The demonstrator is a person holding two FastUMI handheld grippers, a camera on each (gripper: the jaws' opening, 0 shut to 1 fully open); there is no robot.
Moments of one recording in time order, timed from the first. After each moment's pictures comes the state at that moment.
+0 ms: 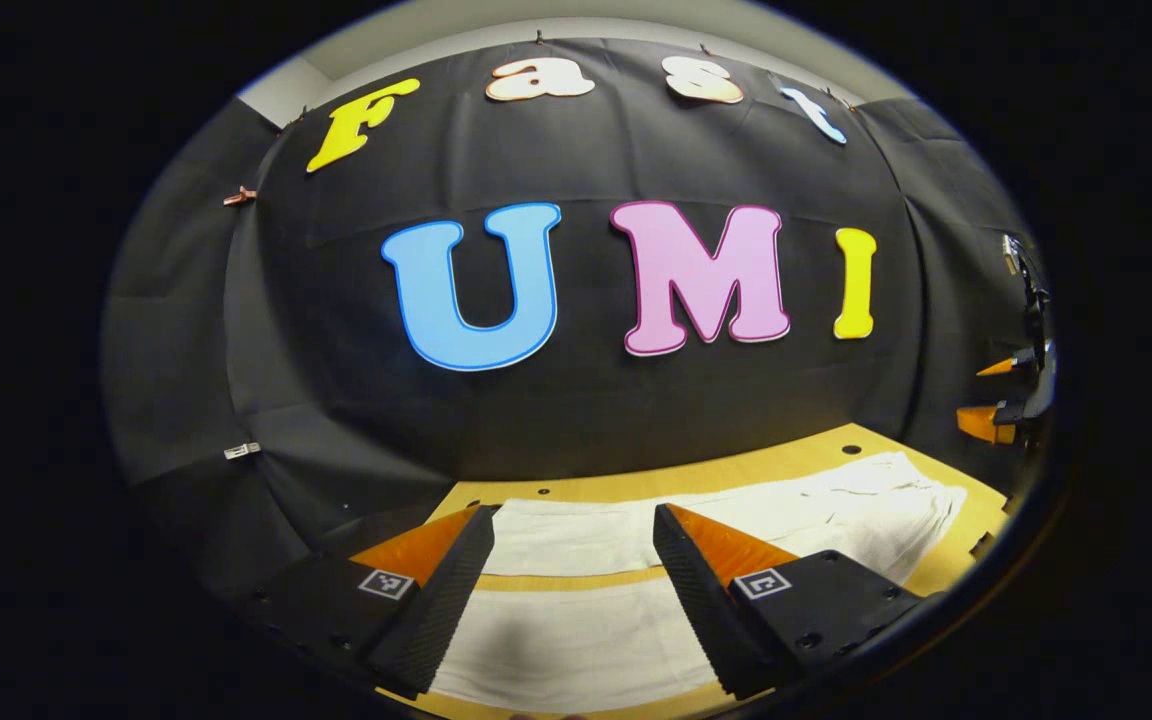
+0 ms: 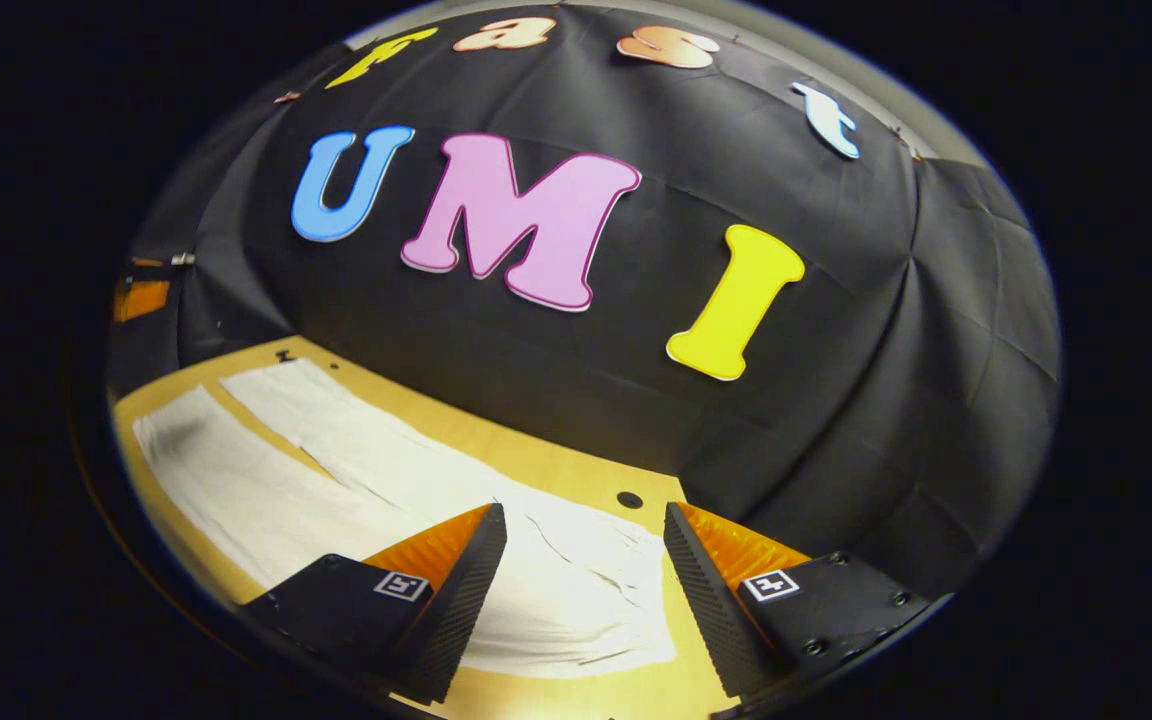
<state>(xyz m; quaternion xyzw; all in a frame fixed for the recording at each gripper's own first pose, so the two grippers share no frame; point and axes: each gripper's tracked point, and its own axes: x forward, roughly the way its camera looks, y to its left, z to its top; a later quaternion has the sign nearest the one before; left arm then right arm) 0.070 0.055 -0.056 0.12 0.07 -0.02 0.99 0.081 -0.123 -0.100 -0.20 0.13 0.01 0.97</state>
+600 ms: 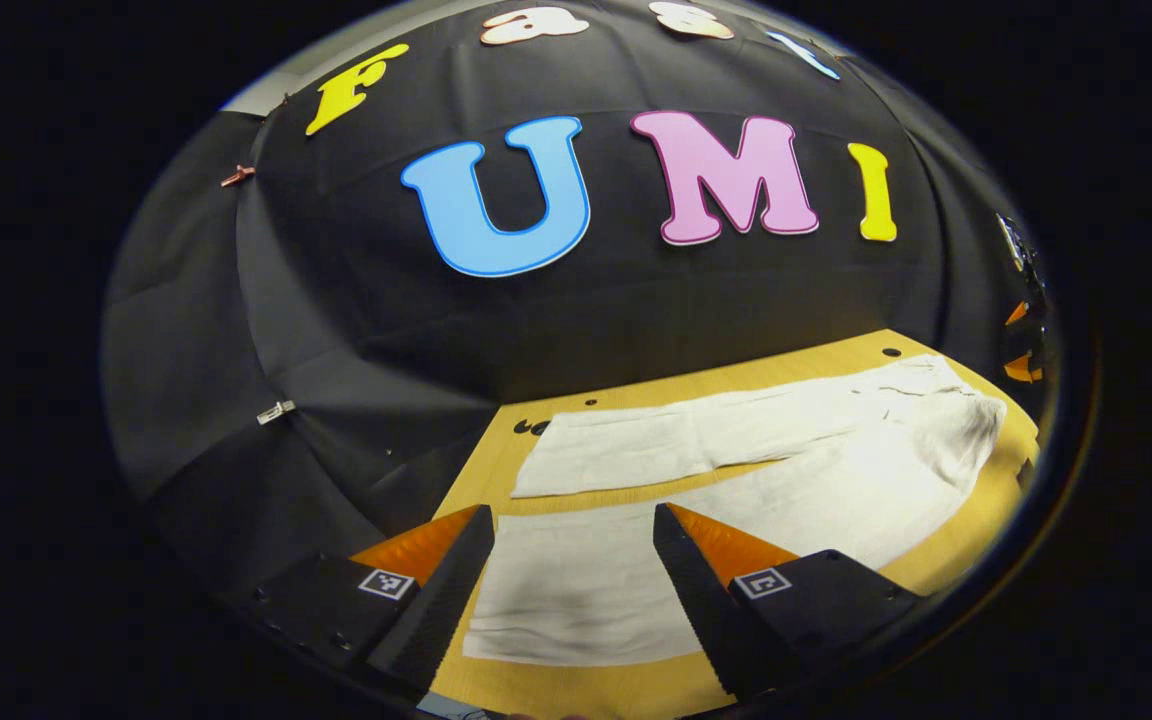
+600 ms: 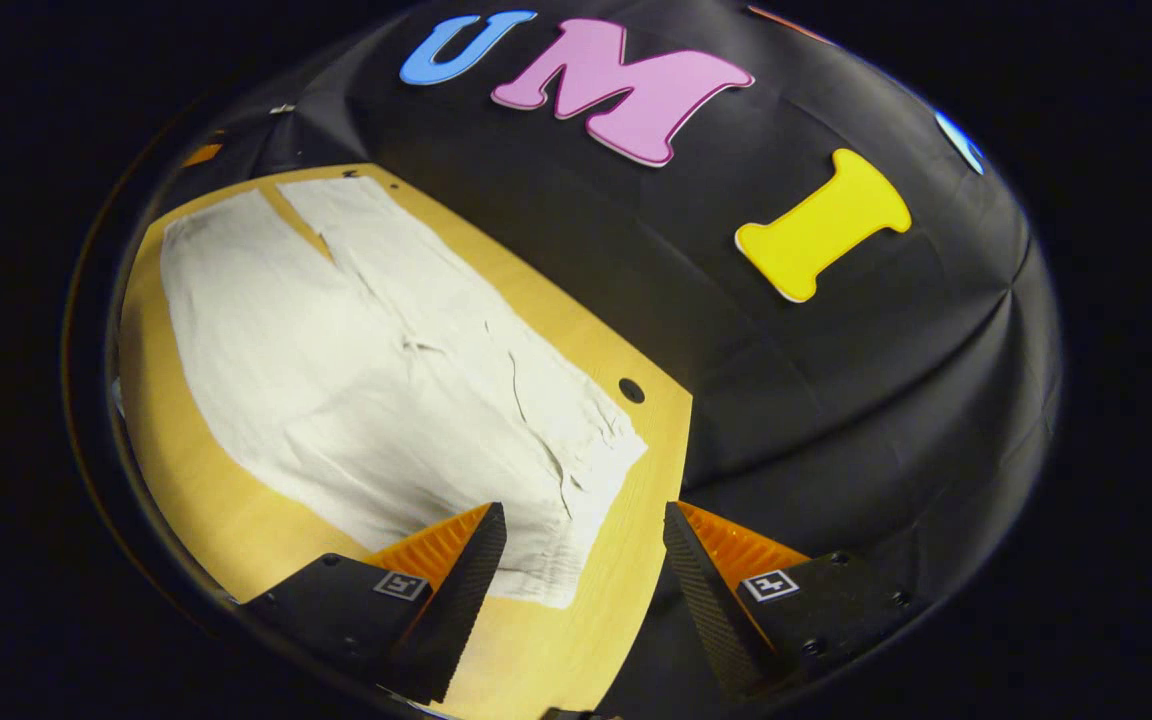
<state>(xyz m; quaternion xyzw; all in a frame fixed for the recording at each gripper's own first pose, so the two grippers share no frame) 0.044 0.125 -0.139 0.17 0.18 0.03 0.97 0.074 -0.234 -0.220 -0.35 0.29 0.10 0.89</state>
